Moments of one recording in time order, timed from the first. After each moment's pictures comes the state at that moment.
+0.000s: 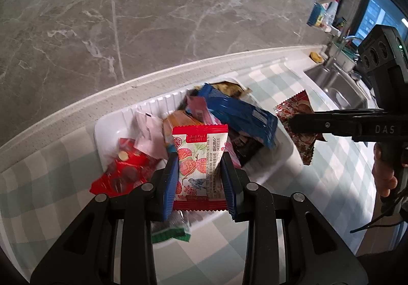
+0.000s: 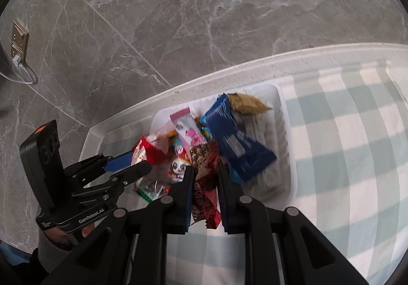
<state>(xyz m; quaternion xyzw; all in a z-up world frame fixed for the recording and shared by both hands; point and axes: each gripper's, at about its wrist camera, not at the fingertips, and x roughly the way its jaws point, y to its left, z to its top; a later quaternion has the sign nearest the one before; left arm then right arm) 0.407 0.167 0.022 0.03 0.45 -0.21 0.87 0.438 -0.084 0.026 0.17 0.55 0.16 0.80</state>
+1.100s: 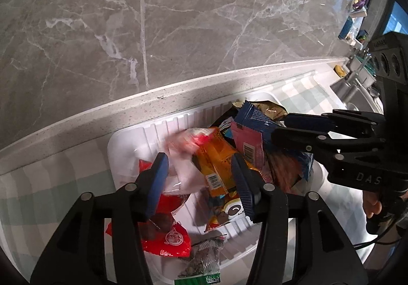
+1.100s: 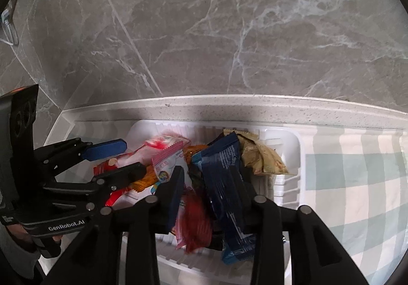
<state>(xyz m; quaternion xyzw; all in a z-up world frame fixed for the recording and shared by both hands) 0.466 0.177 -0.002 0.00 0.46 -0.15 0.87 0.494 -0.040 -0.002 0.04 0.53 0.16 0.83</state>
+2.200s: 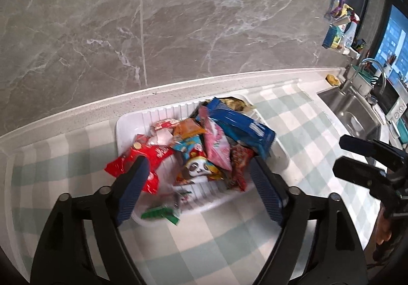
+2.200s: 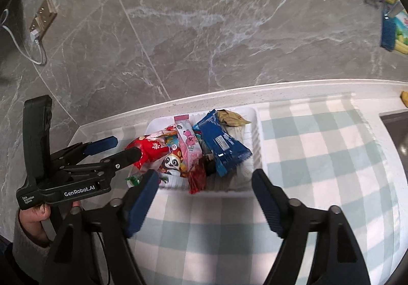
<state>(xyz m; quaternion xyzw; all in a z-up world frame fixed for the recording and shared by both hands) 0.355 0.154 0.054 0.00 0.42 -0.13 0.90 0.346 -0.082 0.074 0.09 0.46 0.11 0.88</state>
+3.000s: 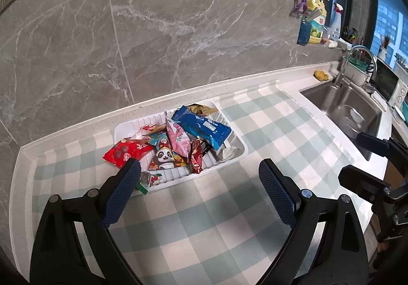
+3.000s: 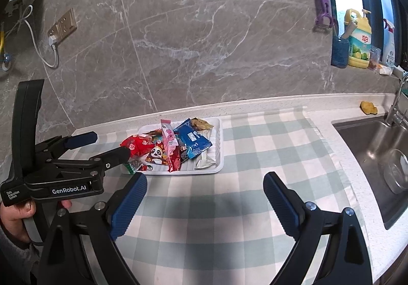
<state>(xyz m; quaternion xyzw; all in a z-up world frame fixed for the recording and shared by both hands) 0.249 0.074 0.115 0.05 0.37 -0.11 0.92 0.240 -0.126 0.126 0.06 0.40 0.06 0.91</state>
